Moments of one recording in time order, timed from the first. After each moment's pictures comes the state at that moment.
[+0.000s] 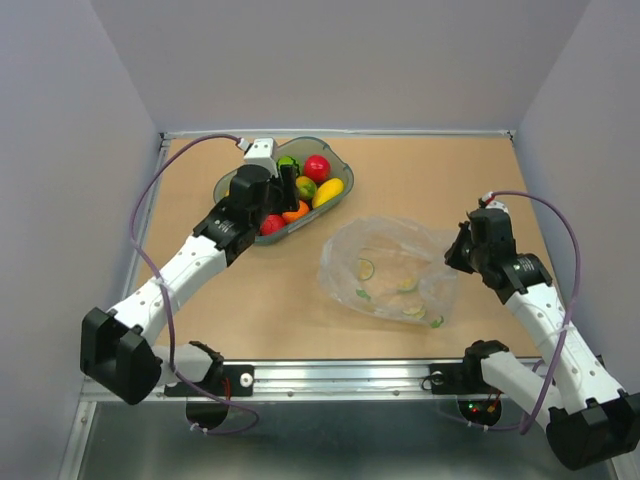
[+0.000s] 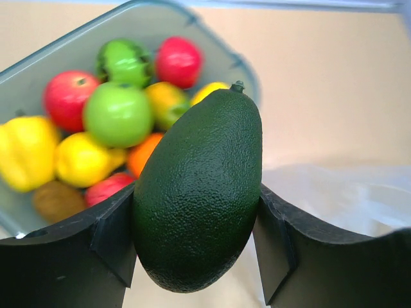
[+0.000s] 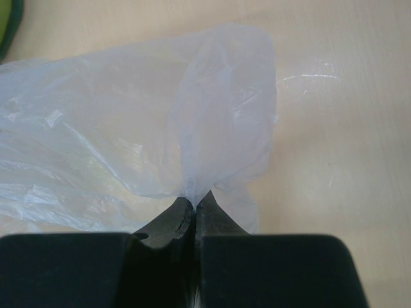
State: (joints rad) left arm -0.58 1.22 1.06 -0.19 -0.23 -0.36; right arm 0.24 0.88 0.82 -0.72 0.17 0.53
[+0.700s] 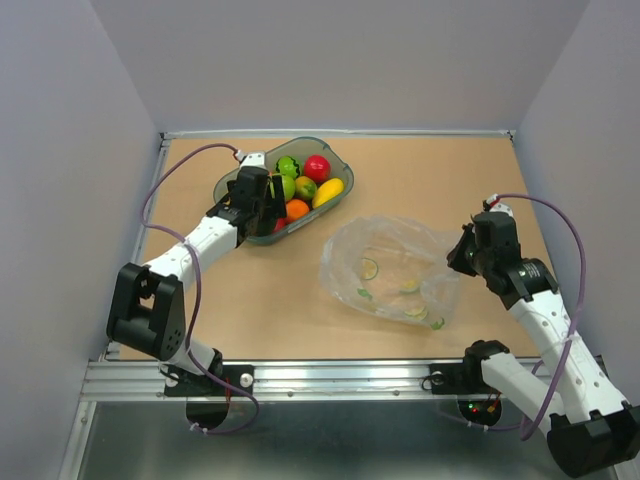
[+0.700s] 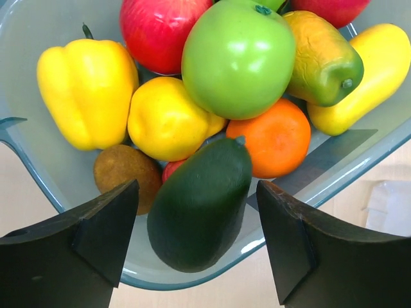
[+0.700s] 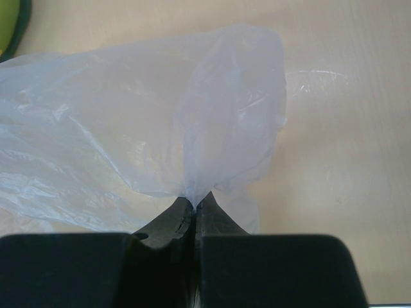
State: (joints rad) left arm -0.39 1.49 1.02 -0.20 -0.26 -0.34; right arm 0.24 0.82 0.83 -0.75 0.17 0.54
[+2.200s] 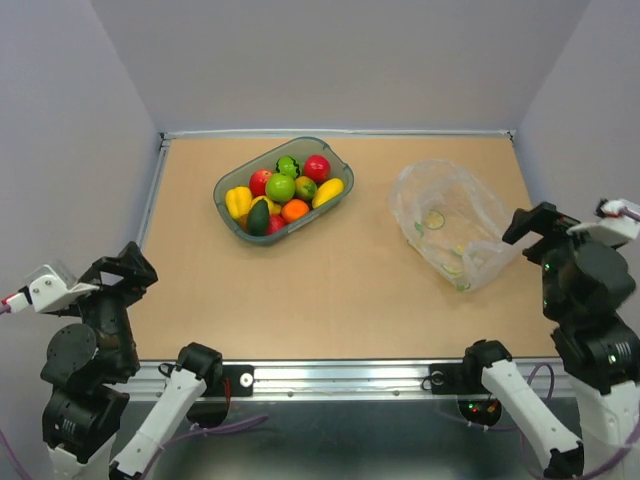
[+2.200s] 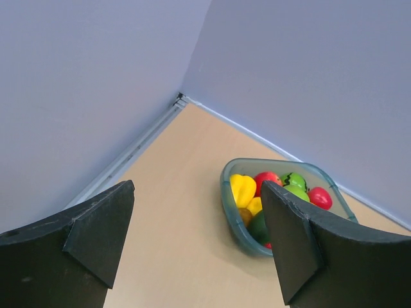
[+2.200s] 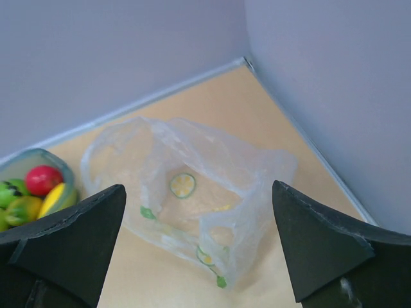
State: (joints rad) left arm -0.38 0.28 1.10 -0.74 -0.78 -0.32; right arm 0.23 0.60 1.19 -0.76 0.61 0.31
